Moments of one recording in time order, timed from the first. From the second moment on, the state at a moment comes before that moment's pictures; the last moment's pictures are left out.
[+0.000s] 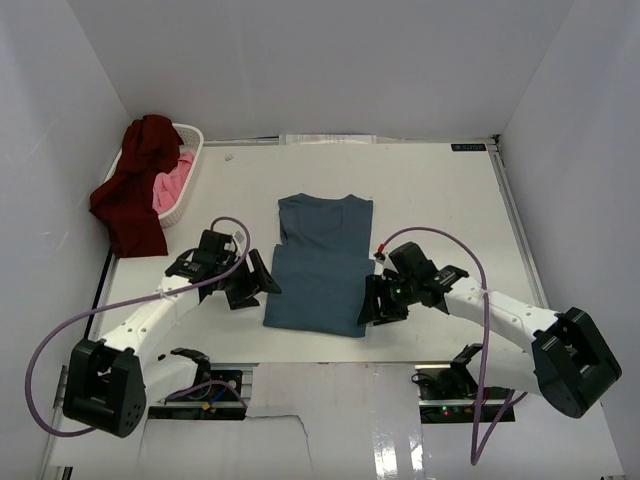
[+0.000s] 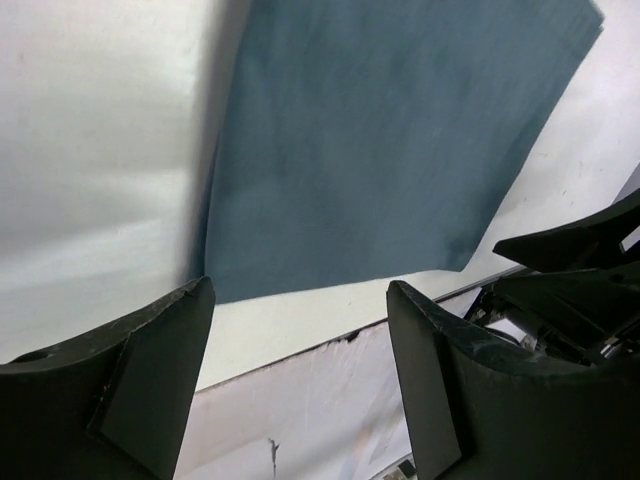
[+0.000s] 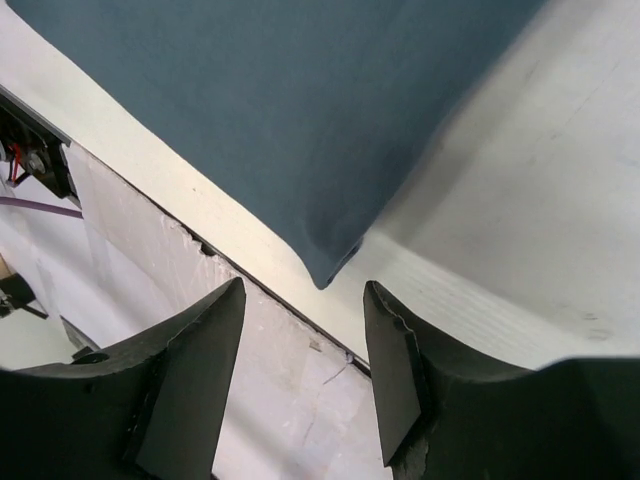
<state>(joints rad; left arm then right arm) -0.30 1.12 0.65 -0.56 0.39 -0.70 0.66 1.18 0.59 -0.44 -0.45 0.55</state>
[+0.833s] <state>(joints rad) -0.39 1.06 0.44 -0.52 0.27 -1.01 0.74 1.27 0.44 -0.15 -0.38 0.81</state>
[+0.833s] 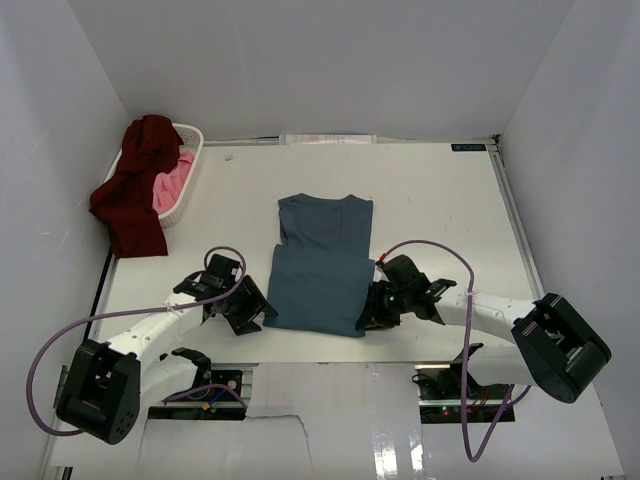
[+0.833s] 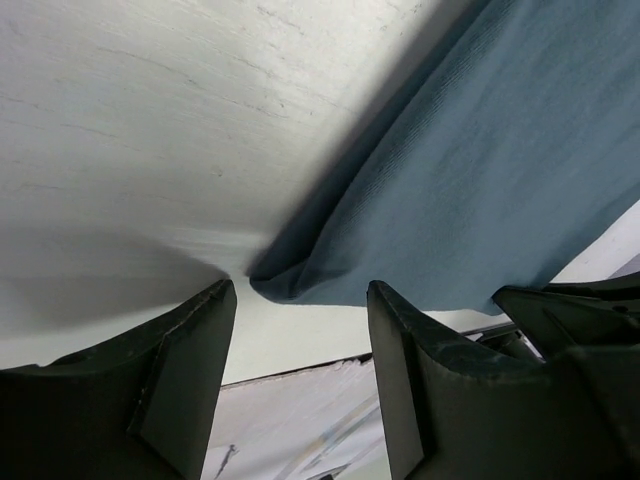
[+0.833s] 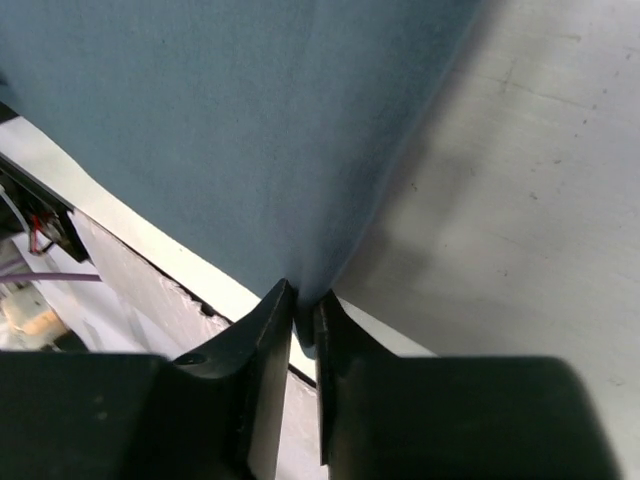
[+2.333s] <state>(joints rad) -0.55 1.17 0.42 -0.40 0.35 -1.06 0.56 1.19 0.44 -0.38 -0.44 0.62</state>
